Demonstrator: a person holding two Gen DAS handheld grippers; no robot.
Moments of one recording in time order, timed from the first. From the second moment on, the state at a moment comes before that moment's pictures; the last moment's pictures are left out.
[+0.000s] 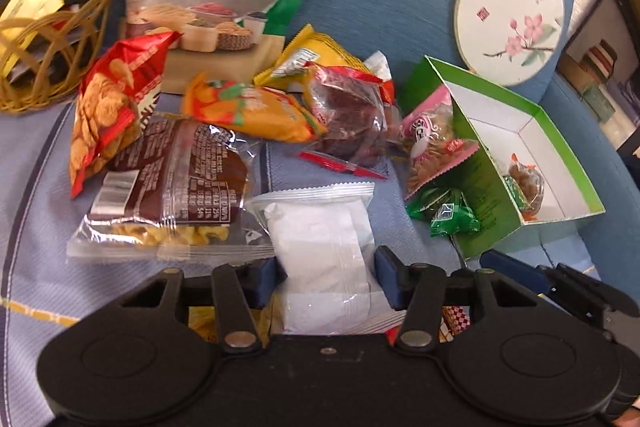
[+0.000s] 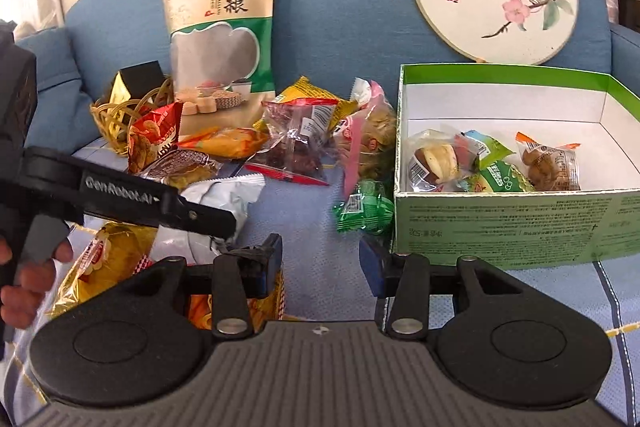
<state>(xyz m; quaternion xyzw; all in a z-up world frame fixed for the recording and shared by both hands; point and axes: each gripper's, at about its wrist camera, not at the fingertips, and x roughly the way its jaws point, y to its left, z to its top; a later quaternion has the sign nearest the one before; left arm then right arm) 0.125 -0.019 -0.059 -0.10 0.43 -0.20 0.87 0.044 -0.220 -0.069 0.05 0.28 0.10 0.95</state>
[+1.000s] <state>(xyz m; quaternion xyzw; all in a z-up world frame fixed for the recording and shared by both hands) 0.119 -0.006 -0.072 -0.10 0.40 -0.25 0.88 0.106 -0.164 -0.070 -0.10 0.28 -0.02 0.95</state>
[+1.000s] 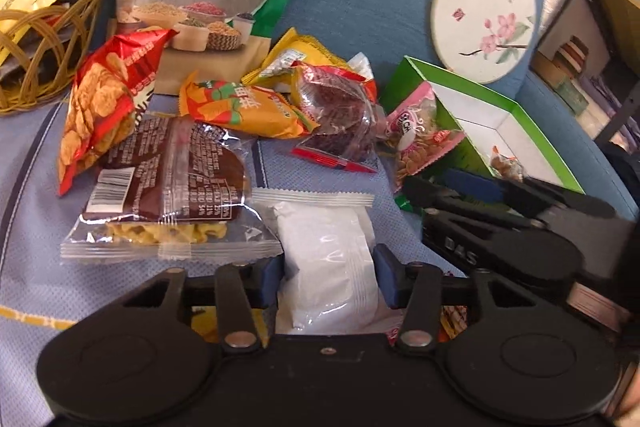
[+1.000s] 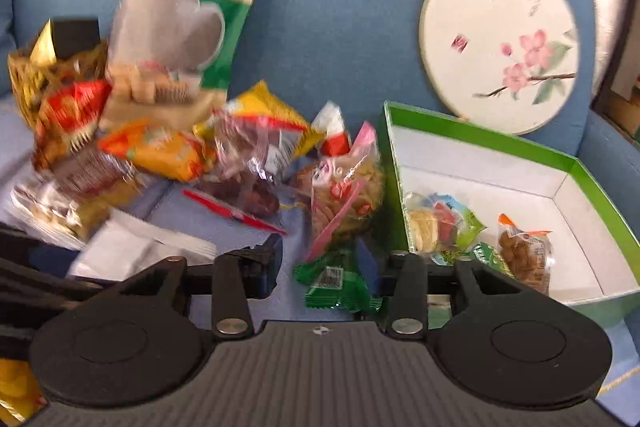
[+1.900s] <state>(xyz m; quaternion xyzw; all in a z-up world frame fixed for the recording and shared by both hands) 0.115 0.022 -0.067 -0.09 0.40 -0.24 0.88 0.091 -0.159 -0.067 -0.15 0.34 0.03 0.93</state>
